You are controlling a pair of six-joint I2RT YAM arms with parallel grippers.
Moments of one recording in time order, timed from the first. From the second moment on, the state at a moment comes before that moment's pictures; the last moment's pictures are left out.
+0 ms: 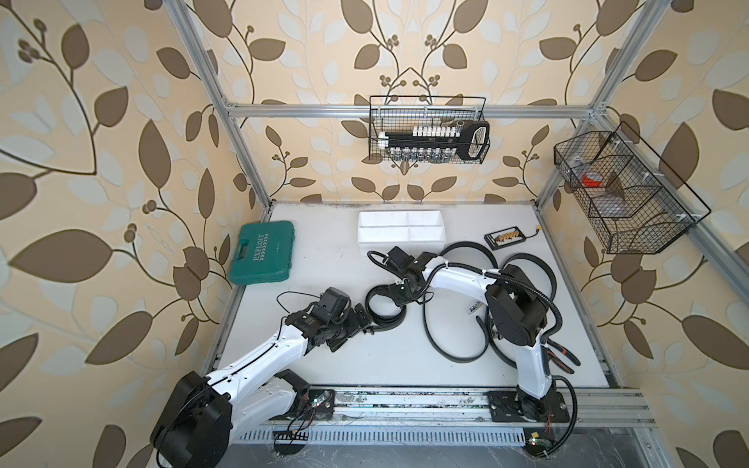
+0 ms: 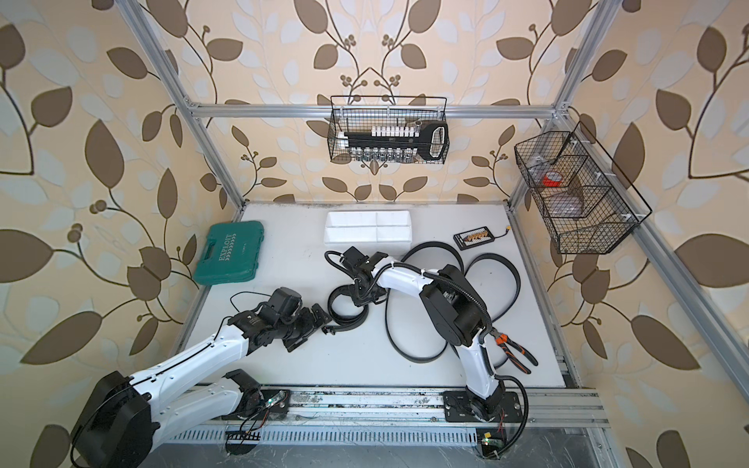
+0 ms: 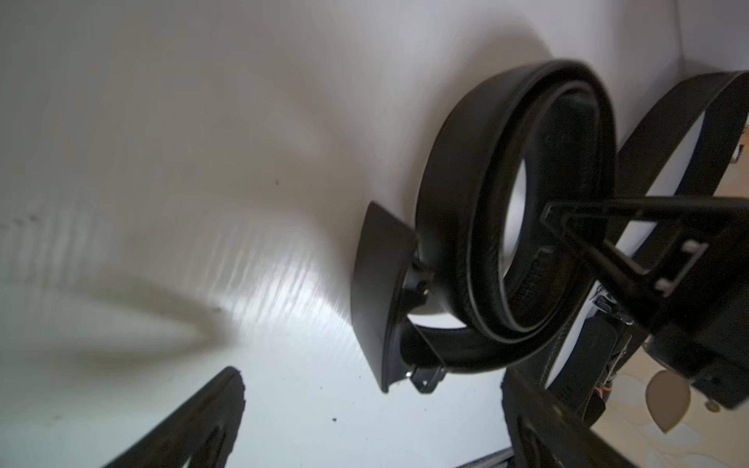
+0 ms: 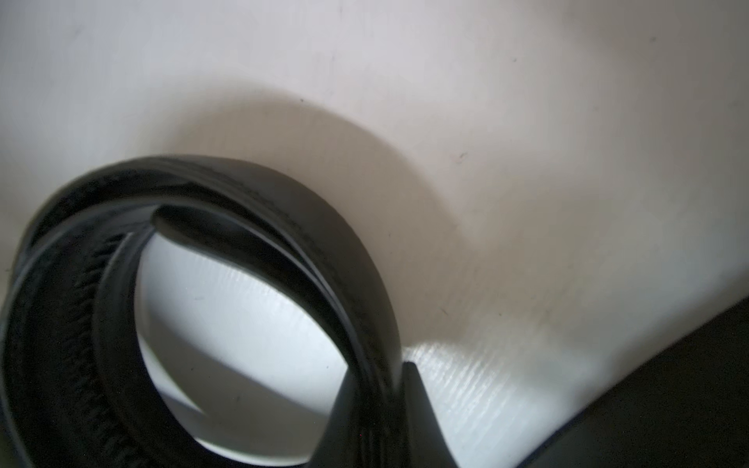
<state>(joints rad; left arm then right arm) -0.54 1.00 0.45 -0.48 0.21 -1.15 0.78 2.07 1.51 -0.77 0.01 0.41</state>
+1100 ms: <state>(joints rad) -0.58 1.38 0.64 -0.32 0.19 -1.33 0.79 2.04 1.46 -0.72 0.03 0.38</state>
